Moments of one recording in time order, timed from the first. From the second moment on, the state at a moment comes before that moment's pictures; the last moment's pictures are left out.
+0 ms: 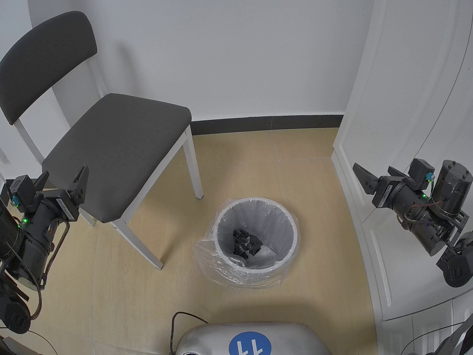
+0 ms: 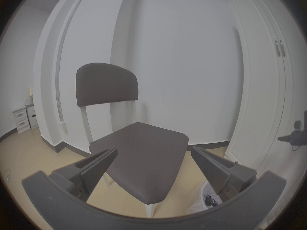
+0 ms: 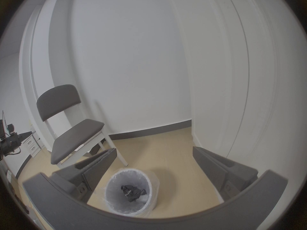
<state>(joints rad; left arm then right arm) -0.25 1.41 -0.18 -1.38 0.32 -0.03 0.39 1.62 -0.44 -1.21 -0.24 0.16</state>
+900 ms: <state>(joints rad) -0.25 1.01 -0.33 -0.85 0.32 0.01 0.28 1.18 -0.44 -1.08 -0.25 0.01</state>
